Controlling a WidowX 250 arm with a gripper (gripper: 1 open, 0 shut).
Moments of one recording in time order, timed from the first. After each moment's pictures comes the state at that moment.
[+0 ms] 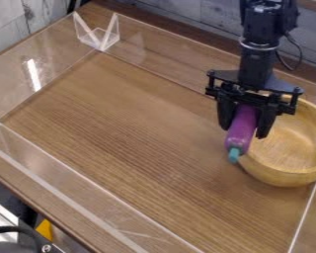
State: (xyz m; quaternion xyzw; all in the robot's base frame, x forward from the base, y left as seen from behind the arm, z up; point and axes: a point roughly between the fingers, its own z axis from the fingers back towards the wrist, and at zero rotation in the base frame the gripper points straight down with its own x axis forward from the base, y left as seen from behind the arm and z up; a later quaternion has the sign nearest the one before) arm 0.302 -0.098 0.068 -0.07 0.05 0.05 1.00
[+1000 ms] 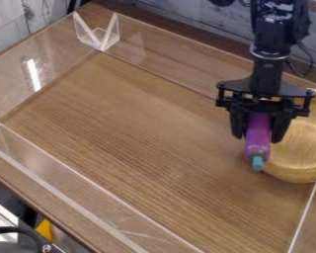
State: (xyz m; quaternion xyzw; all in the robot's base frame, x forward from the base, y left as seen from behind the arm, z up) arm 0.307 -0.106 0.061 -0.07 0.03 0.14 0.99
